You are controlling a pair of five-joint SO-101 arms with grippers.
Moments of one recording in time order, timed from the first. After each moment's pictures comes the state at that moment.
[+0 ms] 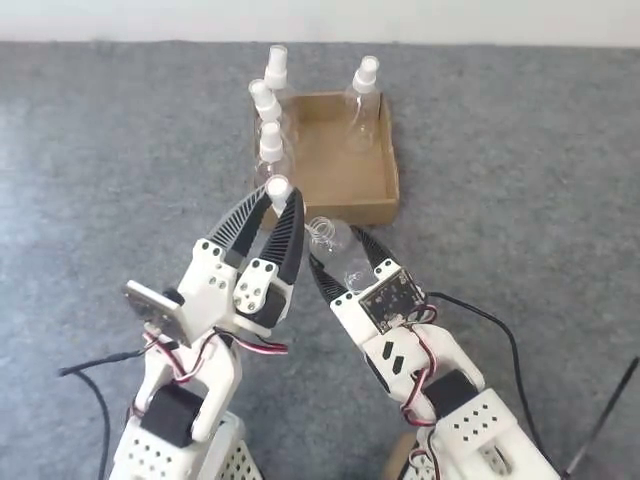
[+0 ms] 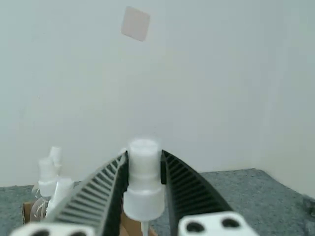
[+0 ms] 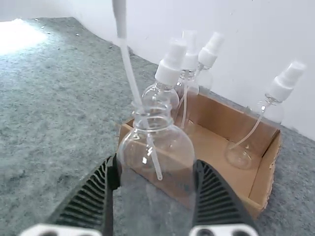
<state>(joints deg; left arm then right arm) 19.7 -99.6 86.4 17.9 16.0 -36.0 -74.2 95.6 0.1 10.2</state>
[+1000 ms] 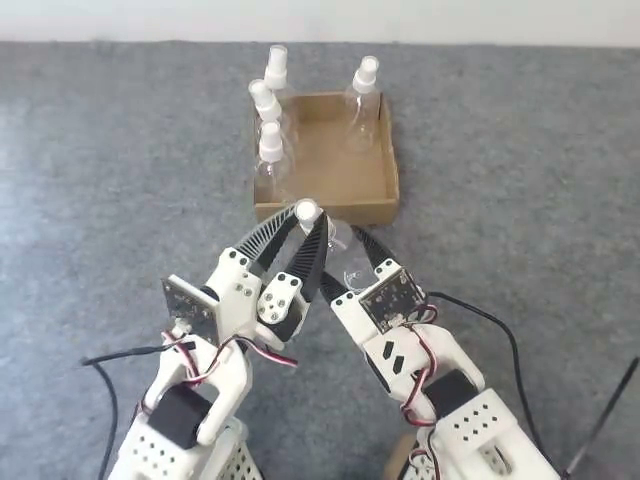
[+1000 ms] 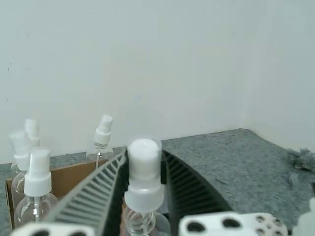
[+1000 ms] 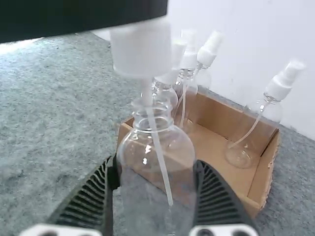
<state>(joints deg) 25.5 -100.3 88.7 23.6 12.5 -35.7 -74.1 95.6 0.1 10.2</state>
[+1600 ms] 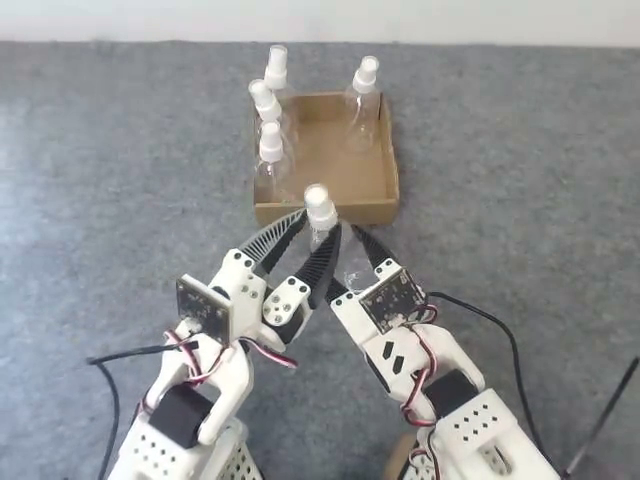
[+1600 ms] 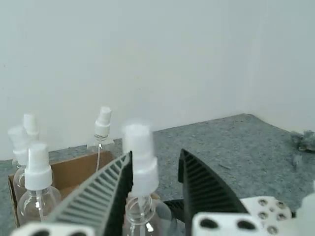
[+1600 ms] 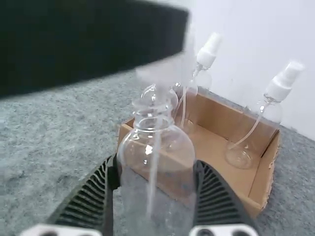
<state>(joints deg) 25.8 -99.7 88.7 25.6 9.4 -35.9 -74.1 95.6 0.1 10.2</state>
